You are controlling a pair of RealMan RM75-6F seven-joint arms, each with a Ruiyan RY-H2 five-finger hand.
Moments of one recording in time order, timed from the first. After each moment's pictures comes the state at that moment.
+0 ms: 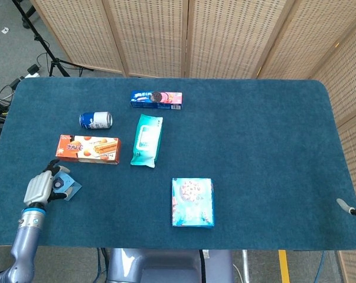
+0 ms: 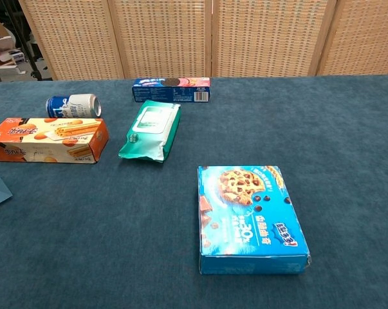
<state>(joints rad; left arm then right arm) -0.37 -1.32 -0.17 -1.74 0.80 1.17 0.24 0.04 -1.02 0.17 -1.53 -1.37 1.46 0.38</state>
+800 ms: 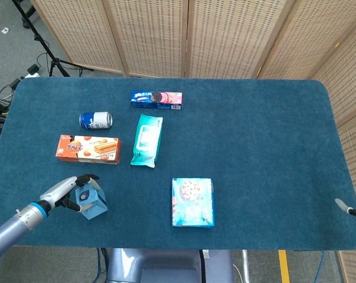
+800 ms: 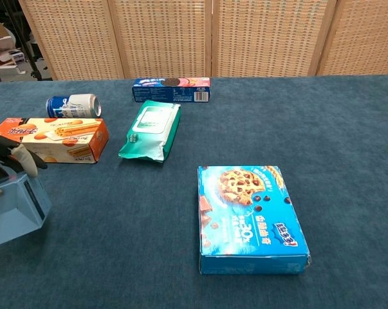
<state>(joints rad) -0.51 -0.97 -0.11 -1.72 1.63 0.55 -0.85 0.04 -1.03 0.17 -1.53 -1.37 1.46 0.34</state>
